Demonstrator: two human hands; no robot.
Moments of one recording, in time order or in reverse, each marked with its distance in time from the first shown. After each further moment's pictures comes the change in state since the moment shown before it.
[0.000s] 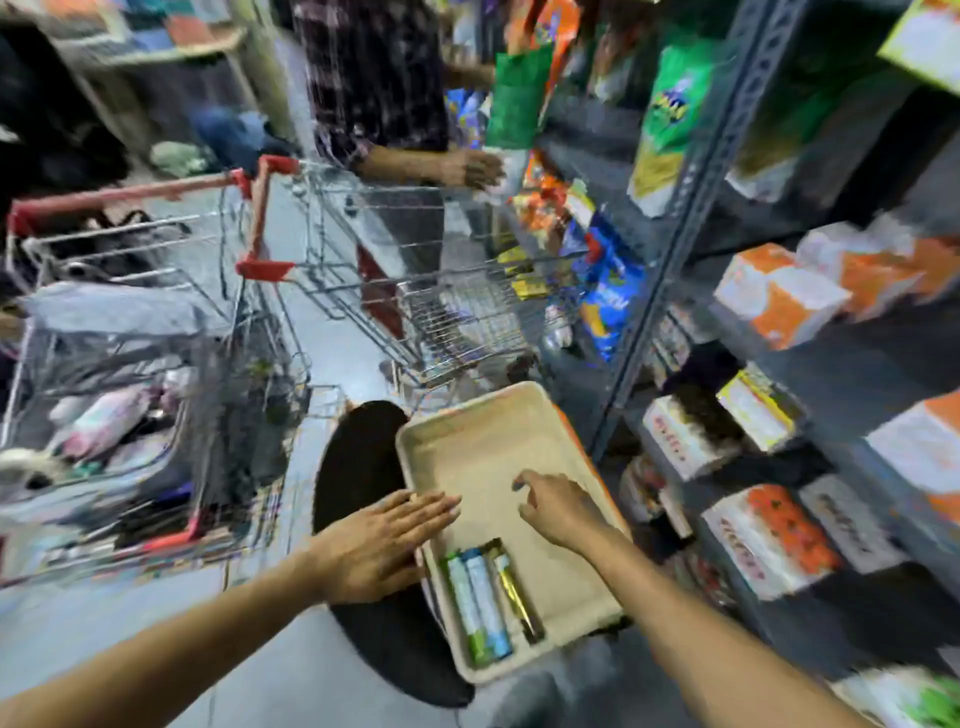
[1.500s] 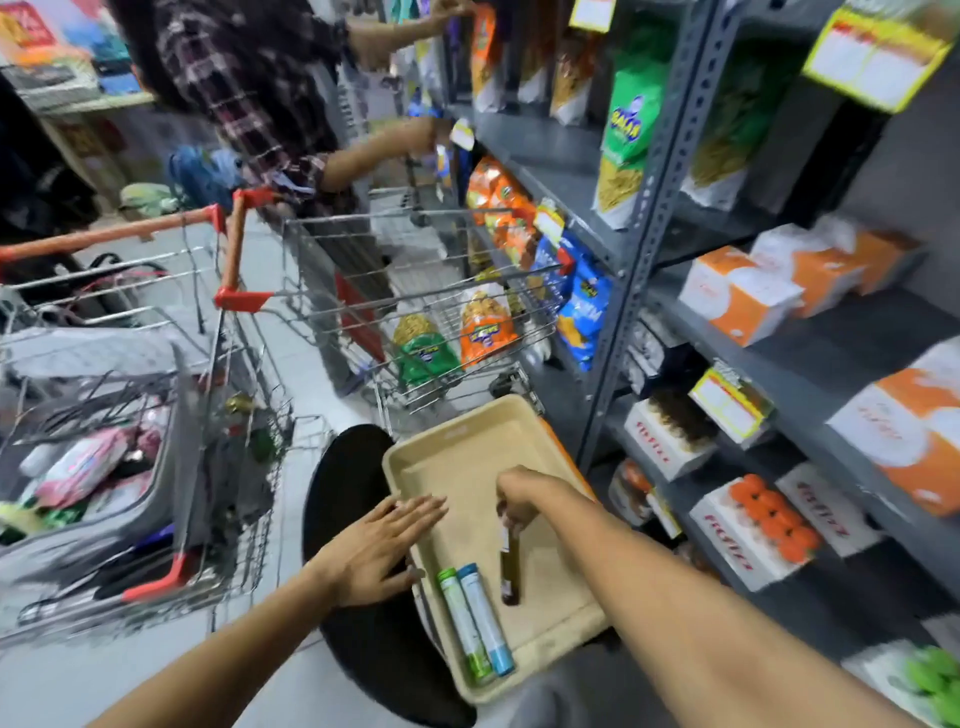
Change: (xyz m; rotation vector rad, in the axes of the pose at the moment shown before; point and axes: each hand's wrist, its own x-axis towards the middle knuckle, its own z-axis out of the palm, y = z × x) left_hand 0.025 -0.019 0.010 -0.021 -0.005 -0.060; right_hand 0.034 -0.029 -0.028 -0.173 -0.411 0.081
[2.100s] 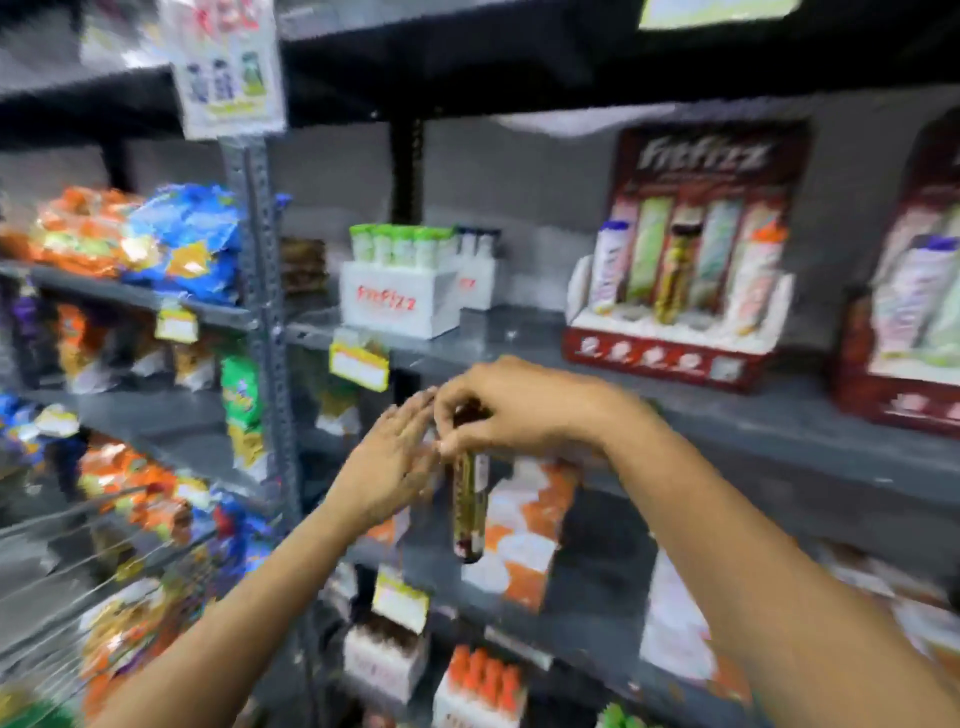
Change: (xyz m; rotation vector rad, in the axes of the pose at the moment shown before) left_hand 0.317 0.268 -0.313 -0.149 0.602 0.623; right_hand -0.481 0.052 -0.201 -0.172 0.922 0.185
